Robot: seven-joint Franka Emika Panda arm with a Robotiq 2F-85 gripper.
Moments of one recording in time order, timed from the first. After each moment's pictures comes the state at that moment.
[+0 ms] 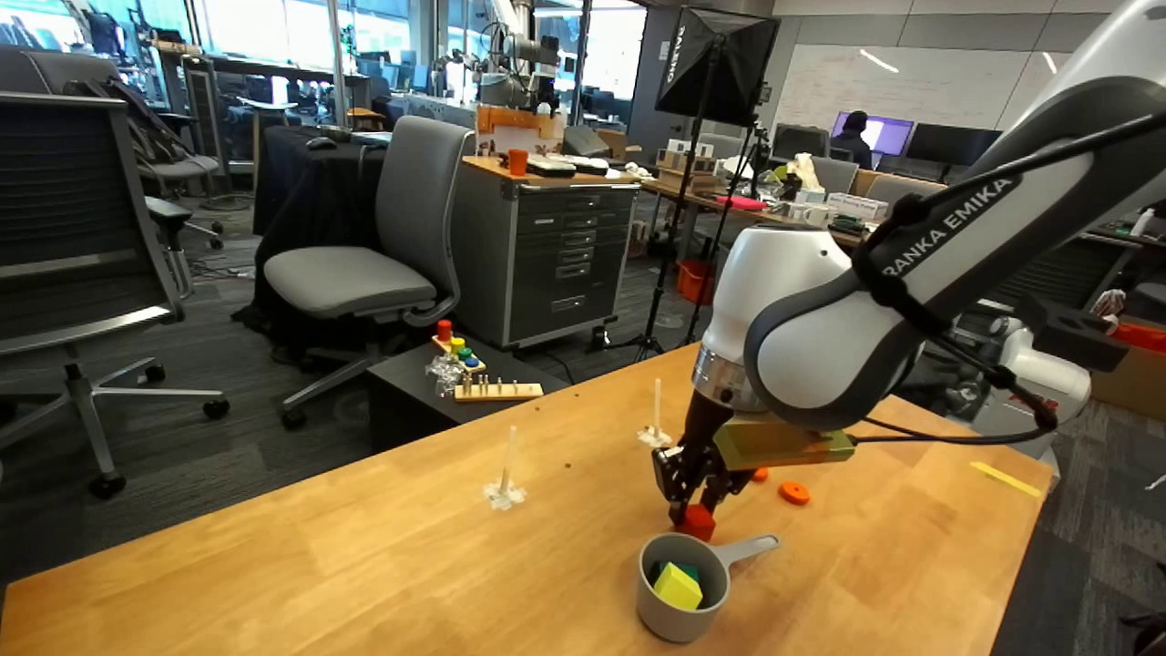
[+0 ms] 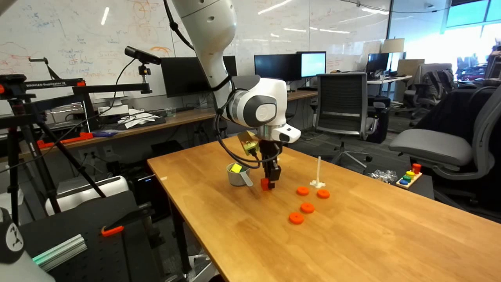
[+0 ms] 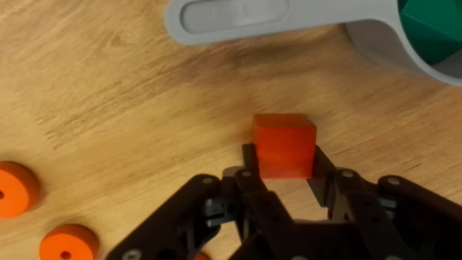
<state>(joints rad) 0.24 0.78 -0.01 -1.89 0.12 2.67 0.49</state>
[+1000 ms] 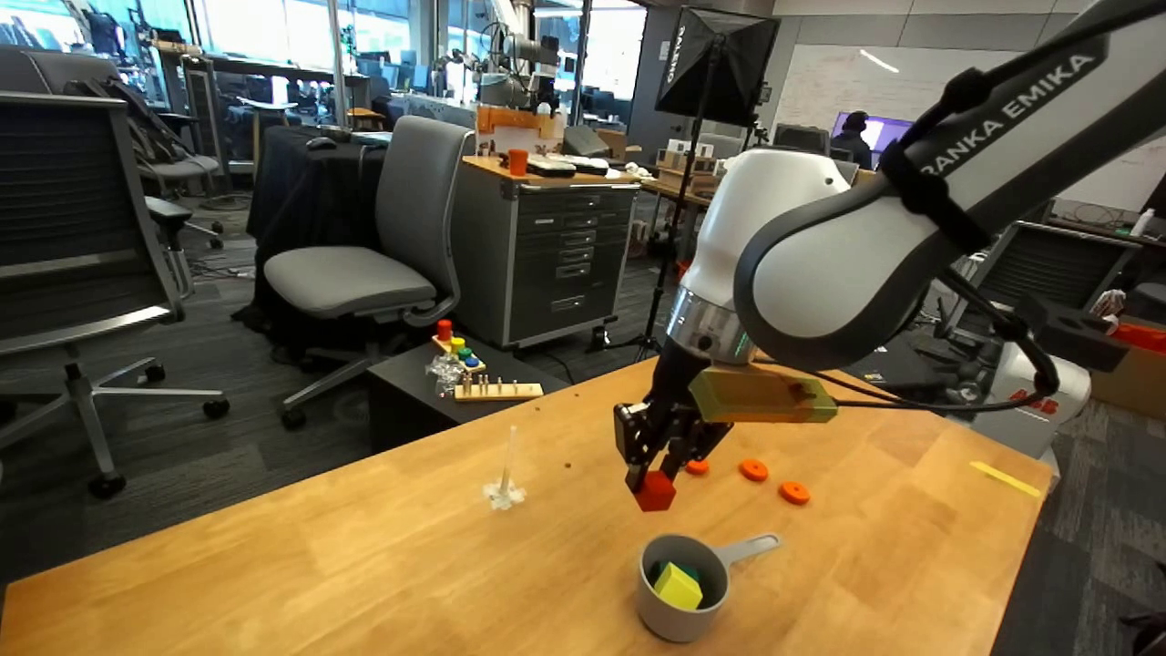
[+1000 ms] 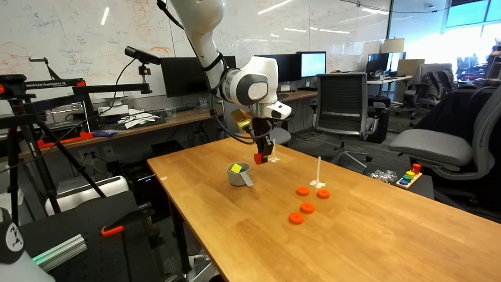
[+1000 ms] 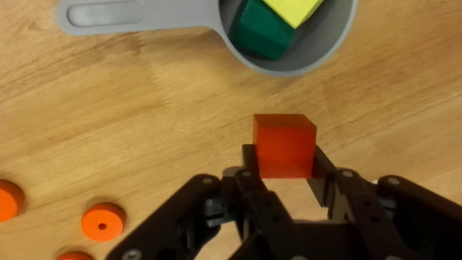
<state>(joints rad) 0.25 0.68 0.06 -1.88 0.14 2.65 0.46</state>
